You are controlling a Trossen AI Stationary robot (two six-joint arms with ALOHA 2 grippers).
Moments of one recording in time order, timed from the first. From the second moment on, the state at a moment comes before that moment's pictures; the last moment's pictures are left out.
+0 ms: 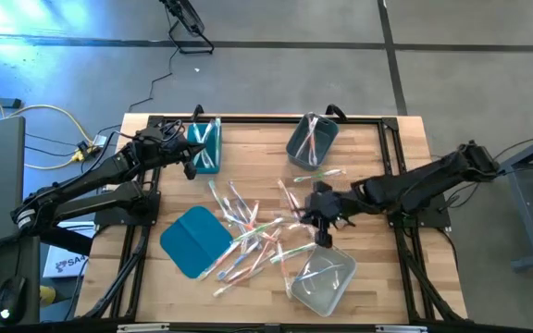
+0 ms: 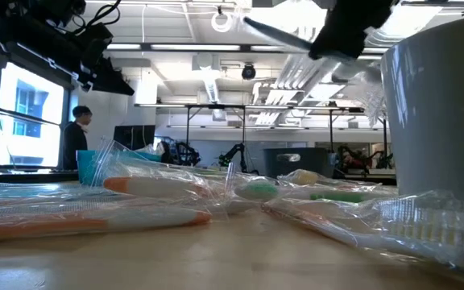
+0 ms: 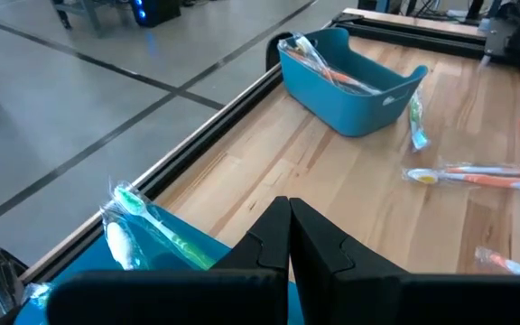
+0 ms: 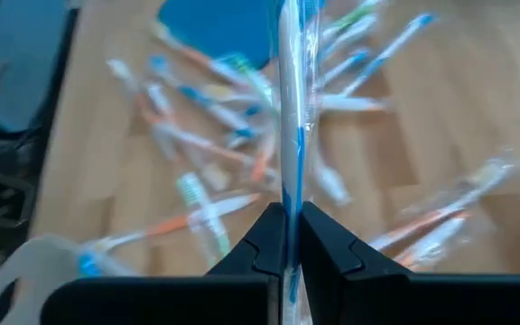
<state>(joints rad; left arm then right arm) 0.61 0.58 0.44 -0.19 0.03 0.06 0.27 1.35 0.99 -0.42 0.10 0.38</state>
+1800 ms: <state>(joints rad) 0.61 0.58 0.45 -0.35 0.11 -0.08 0.55 1.59 0.99 -0.48 -0.10 0.65</state>
